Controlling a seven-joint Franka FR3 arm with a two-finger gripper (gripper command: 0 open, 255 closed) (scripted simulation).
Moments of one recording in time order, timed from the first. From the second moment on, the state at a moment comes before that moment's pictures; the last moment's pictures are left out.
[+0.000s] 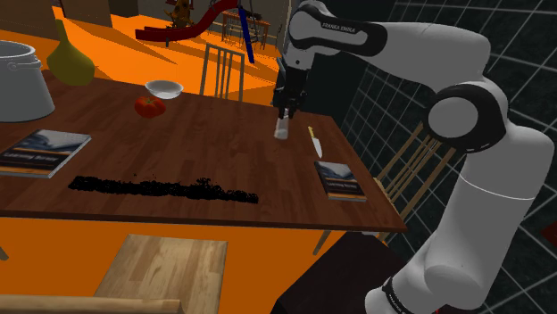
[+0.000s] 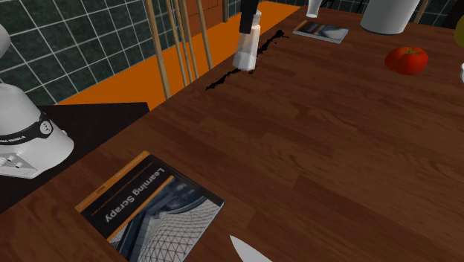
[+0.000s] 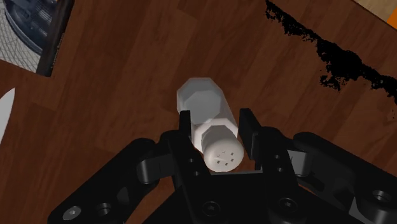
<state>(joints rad) 0.03 0.27 -0.12 -1.40 0.12 1.55 0.08</state>
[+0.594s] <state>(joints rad) 0.16 0.21 -0.04 -1.49 0.12 1.61 0.27</state>
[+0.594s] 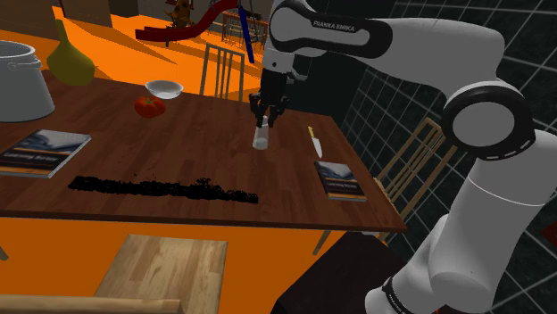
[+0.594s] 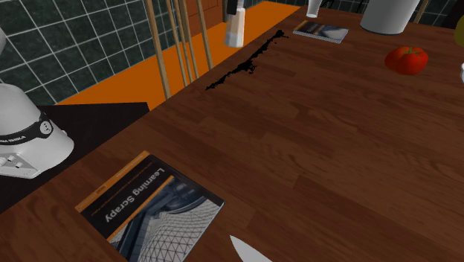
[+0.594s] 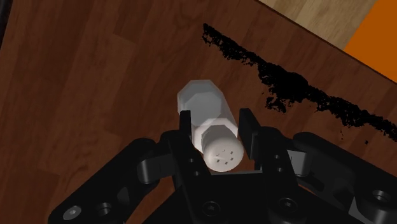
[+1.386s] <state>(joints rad) 0.17 0.21 -0.04 -1.65 0.12 1.76 0.27</state>
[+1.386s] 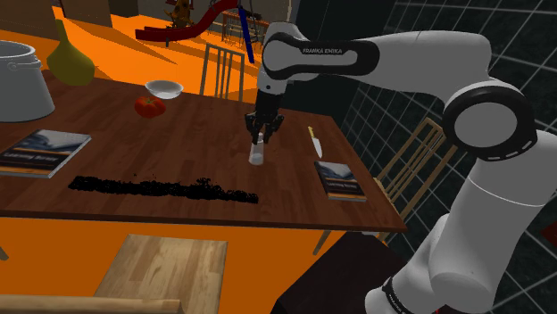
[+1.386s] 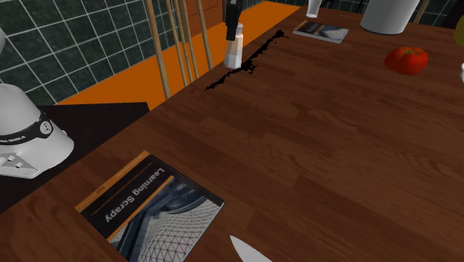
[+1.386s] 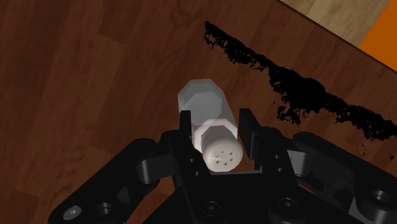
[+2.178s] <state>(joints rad) 0.17 0.24 -0.04 -1.77 0.13 1.91 0.25</state>
